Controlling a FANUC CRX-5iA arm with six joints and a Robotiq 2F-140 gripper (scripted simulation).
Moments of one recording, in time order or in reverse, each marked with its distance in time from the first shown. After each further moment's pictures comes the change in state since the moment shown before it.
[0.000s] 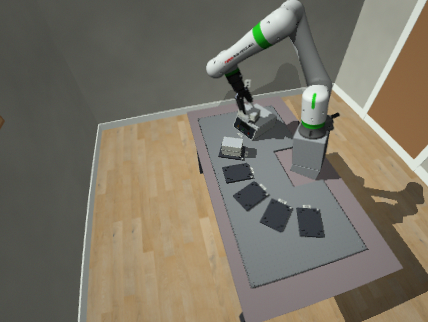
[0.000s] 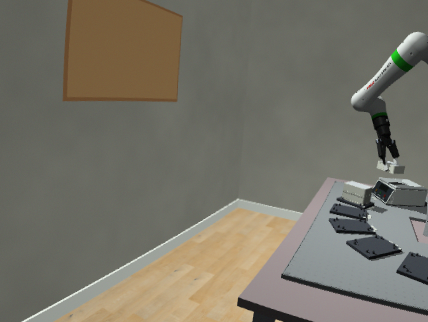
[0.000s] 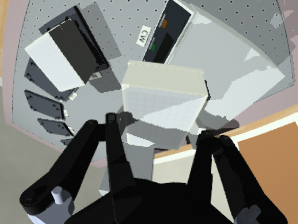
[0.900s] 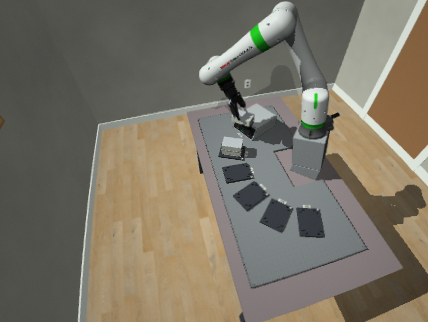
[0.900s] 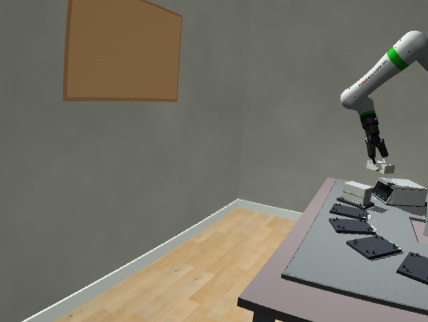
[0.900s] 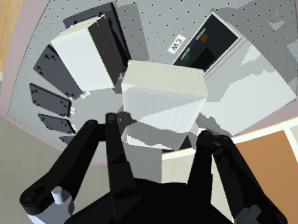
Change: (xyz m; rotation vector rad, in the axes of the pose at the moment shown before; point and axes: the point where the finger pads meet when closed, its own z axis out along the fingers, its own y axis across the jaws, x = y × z) arm 0.007 -0.072 -0.004 -0.051 -0.001 -0.089
